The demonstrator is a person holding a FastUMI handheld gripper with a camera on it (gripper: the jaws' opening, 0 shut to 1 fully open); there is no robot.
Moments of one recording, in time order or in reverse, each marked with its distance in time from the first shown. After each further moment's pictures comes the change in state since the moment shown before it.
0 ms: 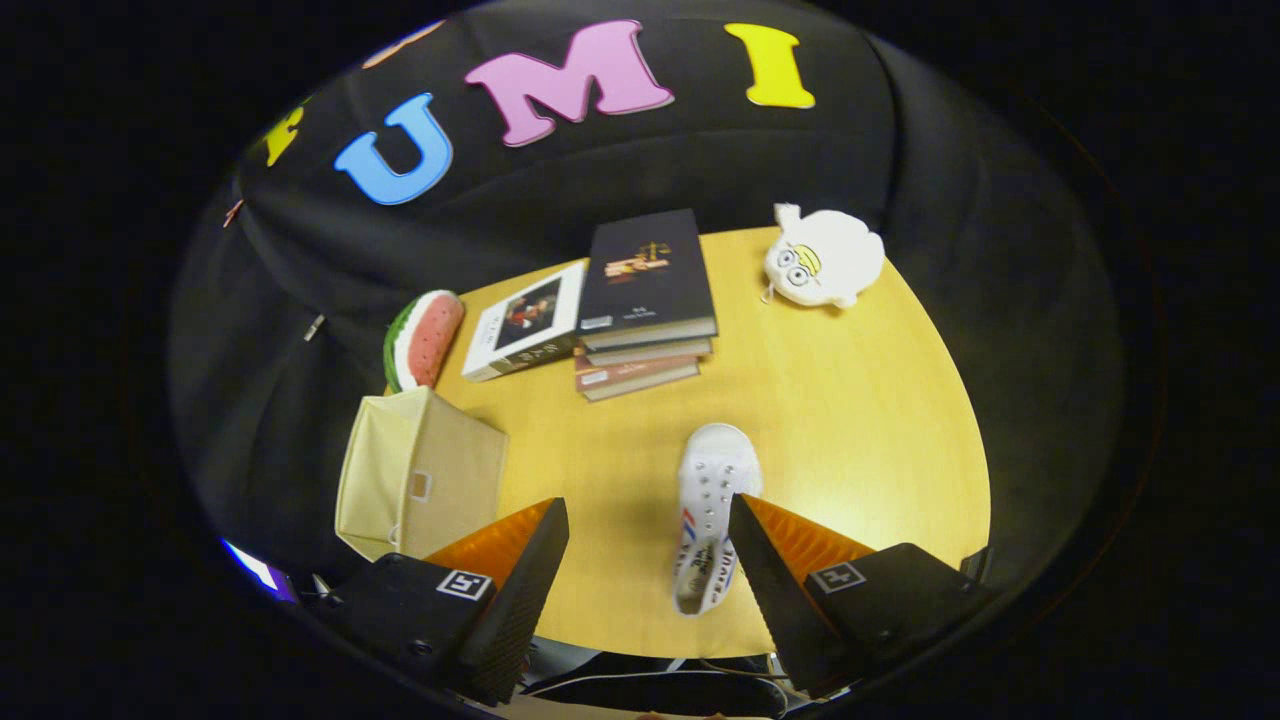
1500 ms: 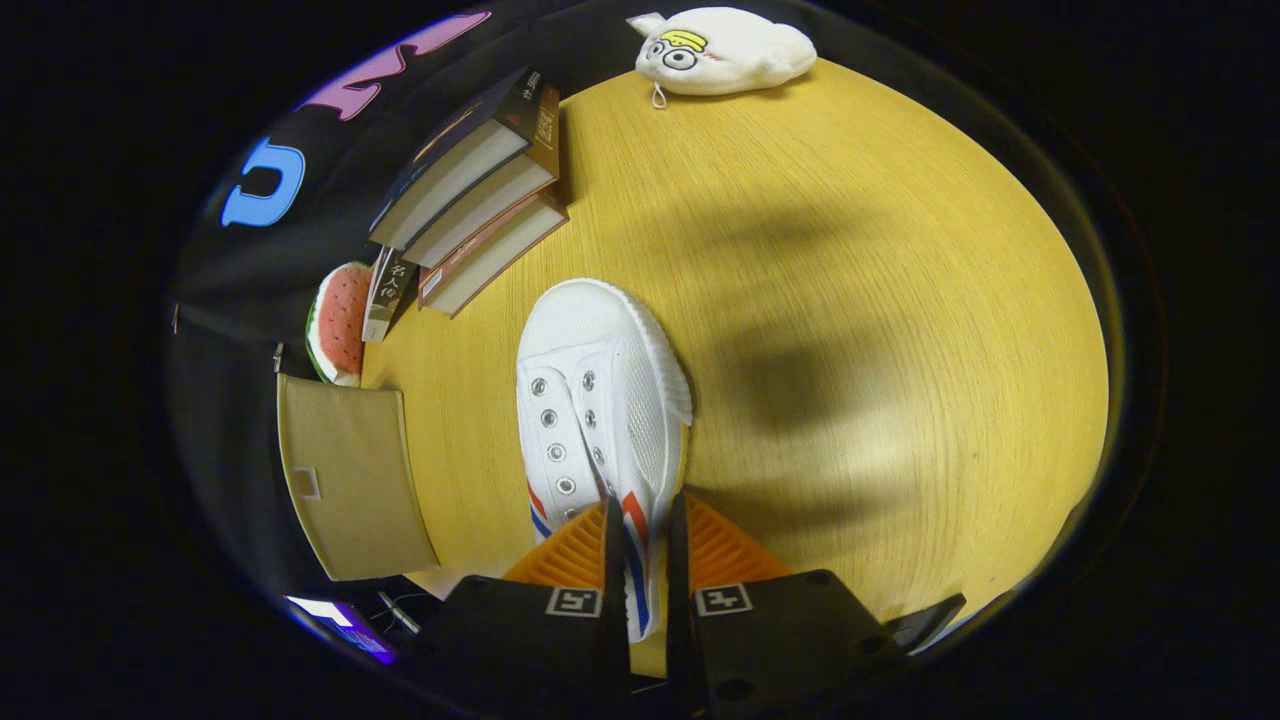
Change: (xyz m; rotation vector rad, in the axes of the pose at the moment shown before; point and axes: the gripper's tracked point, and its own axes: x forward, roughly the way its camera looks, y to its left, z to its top) arm 0.134 -0.063 -0.099 0.274 0.305 0.106
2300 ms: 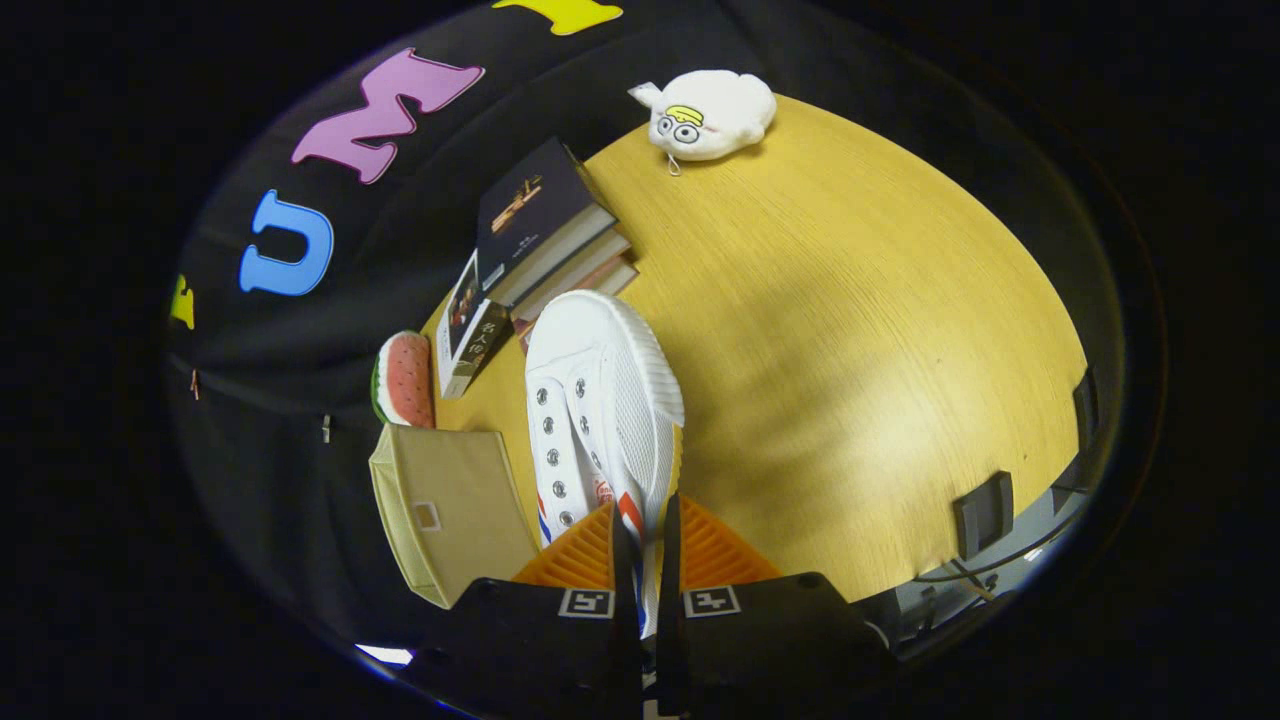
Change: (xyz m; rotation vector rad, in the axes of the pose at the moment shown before) arm -0.106 0.101 -0.015 0.158 -0.171 0.052
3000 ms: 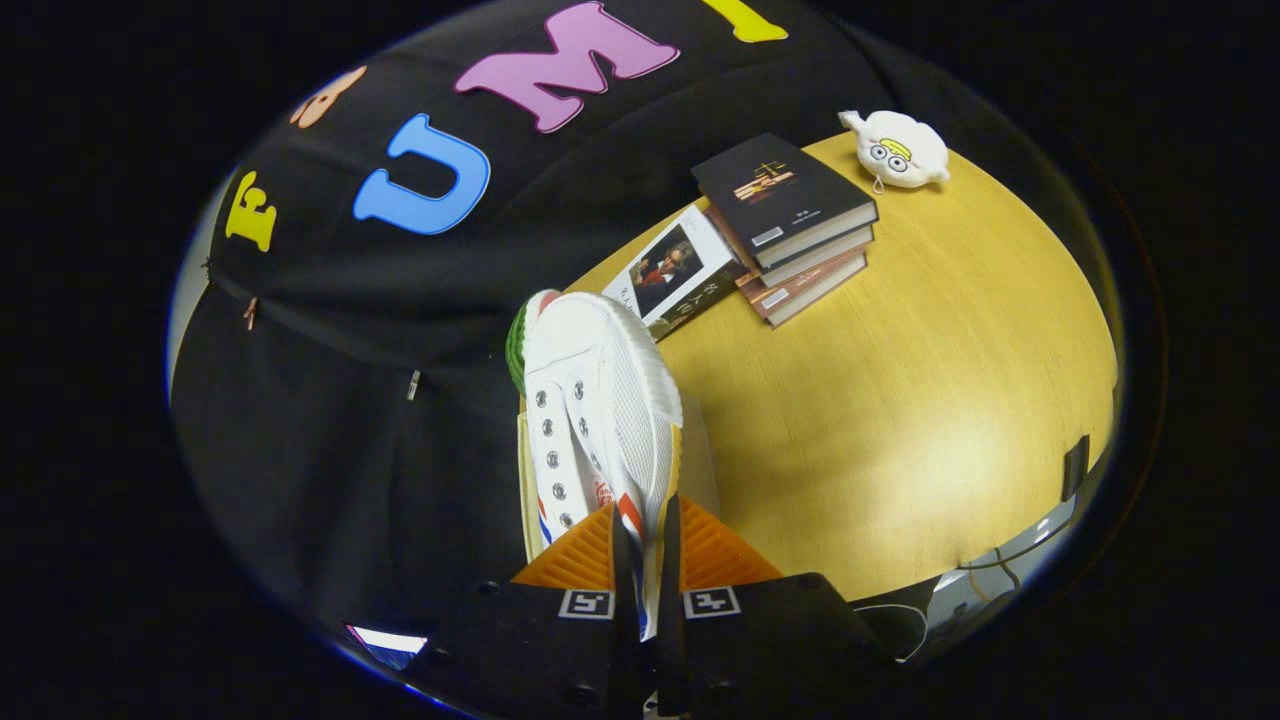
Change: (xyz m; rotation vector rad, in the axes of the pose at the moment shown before) arm -0.005 0.226 -0.082 -0.147 0.005 0.190
